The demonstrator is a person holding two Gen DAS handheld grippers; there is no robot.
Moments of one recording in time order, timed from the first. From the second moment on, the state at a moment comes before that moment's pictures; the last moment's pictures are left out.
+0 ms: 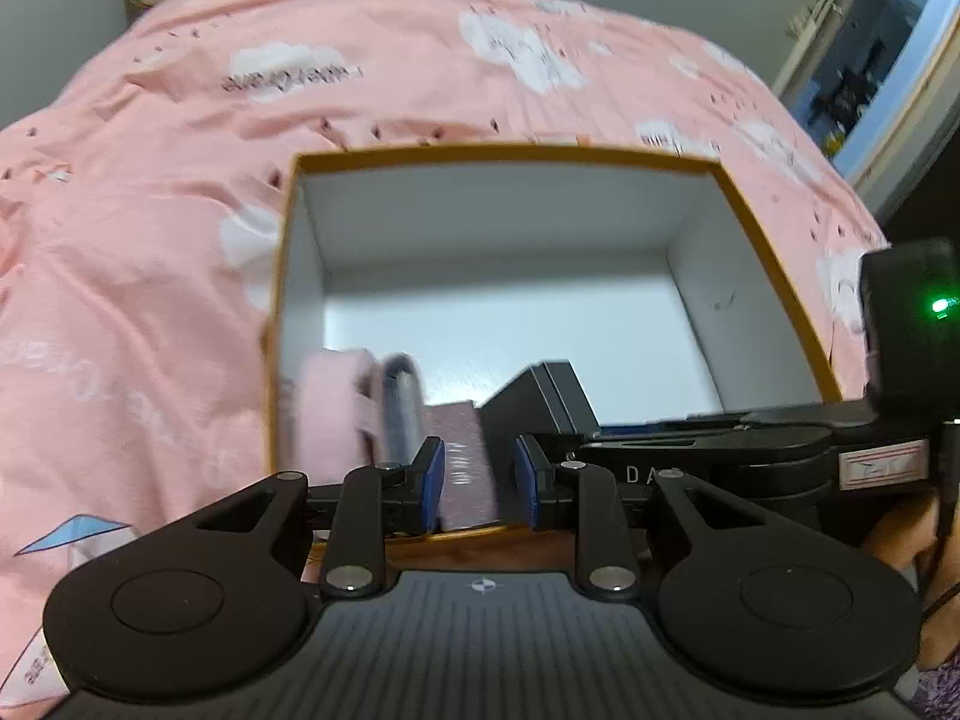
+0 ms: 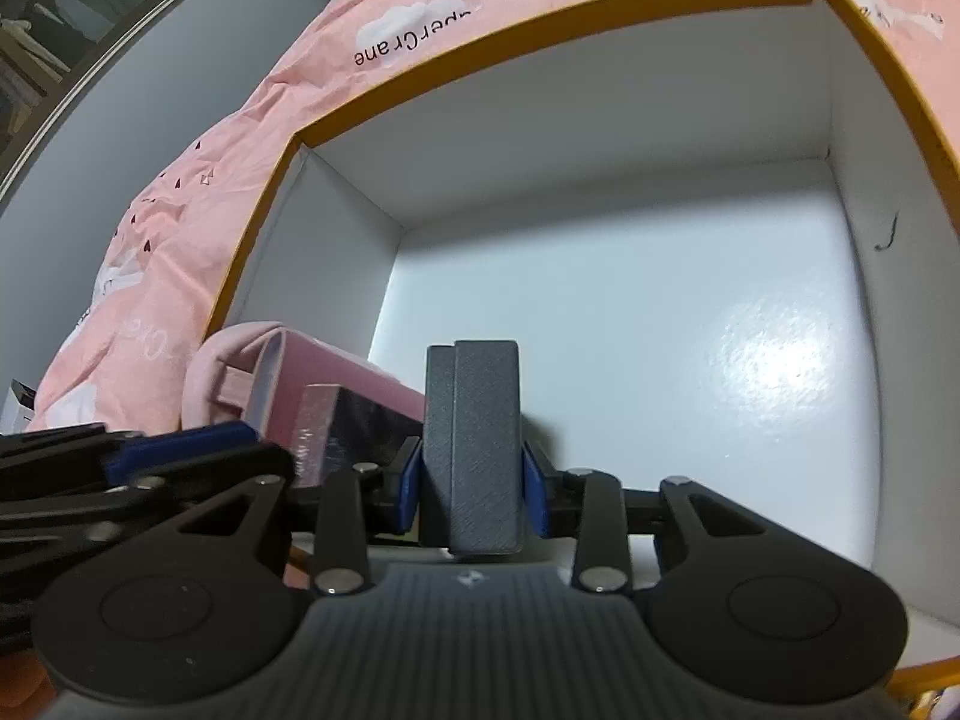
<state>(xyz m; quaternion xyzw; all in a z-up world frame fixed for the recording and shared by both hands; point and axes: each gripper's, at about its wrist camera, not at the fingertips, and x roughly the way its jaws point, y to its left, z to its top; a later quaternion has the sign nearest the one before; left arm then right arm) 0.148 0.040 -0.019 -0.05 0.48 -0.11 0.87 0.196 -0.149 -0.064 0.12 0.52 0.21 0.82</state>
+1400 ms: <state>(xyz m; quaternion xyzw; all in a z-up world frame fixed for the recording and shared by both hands) 0.067 0.033 0.008 -0.07 0.47 -0.16 0.86 0.098 -0.201 0.013 -0.01 0.44 0.32 0.84</state>
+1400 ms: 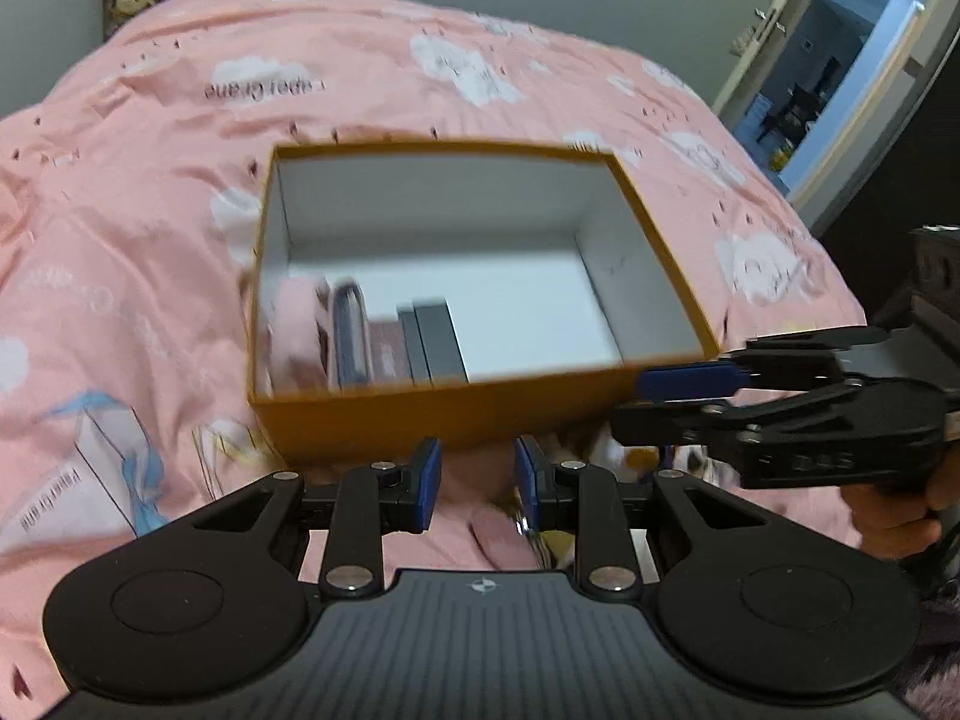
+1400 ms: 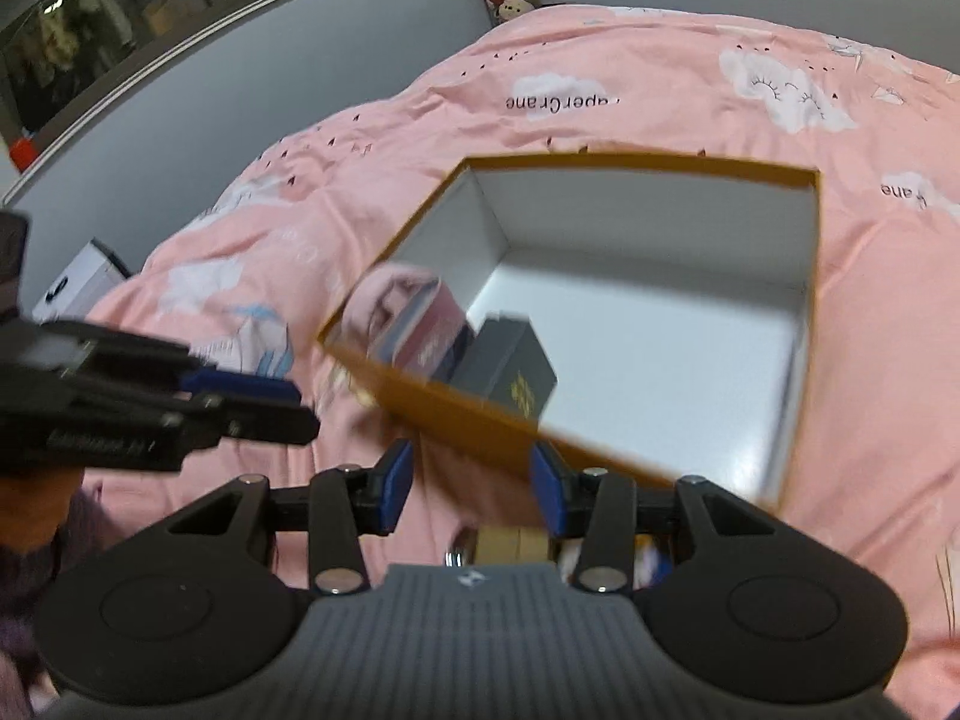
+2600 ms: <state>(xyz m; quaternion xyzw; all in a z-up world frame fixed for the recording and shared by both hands) 0.037 0.076 0.005 -0.15 0.50 -0.03 0.85 0.056 -0.106 -0.057 0.03 0.50 0.43 0.75</state>
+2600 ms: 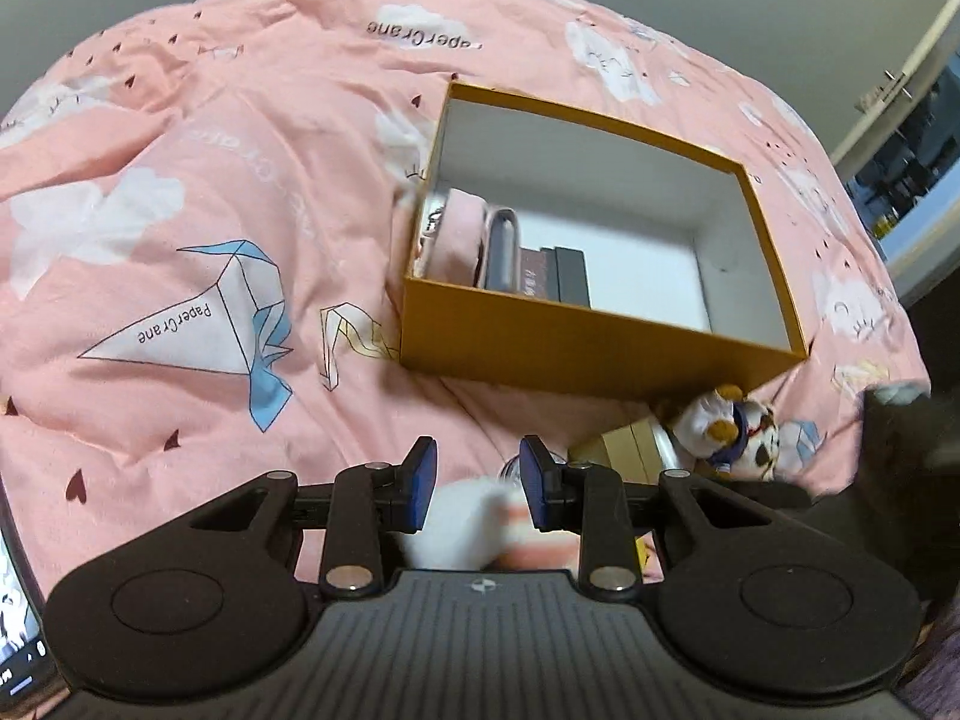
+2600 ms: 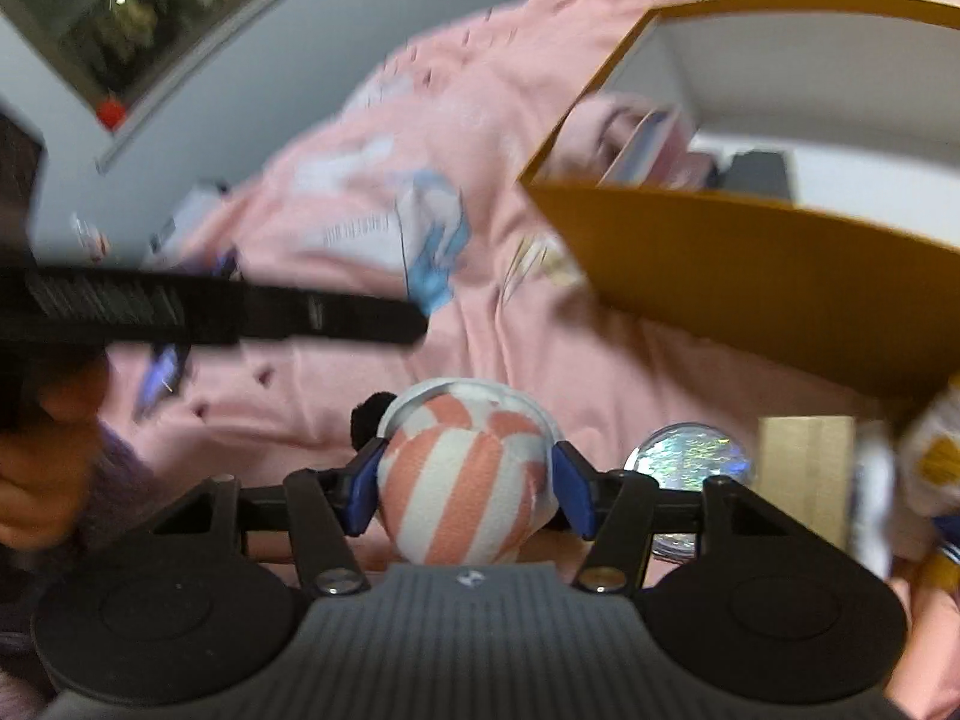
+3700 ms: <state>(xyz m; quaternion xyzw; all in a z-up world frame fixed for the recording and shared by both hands) 0.102 0.022 -0.128 -0.10 0.64 -0.10 0.76 0.089 -0.153 -0.073 -0.13 0.51 0.29 0.80</state>
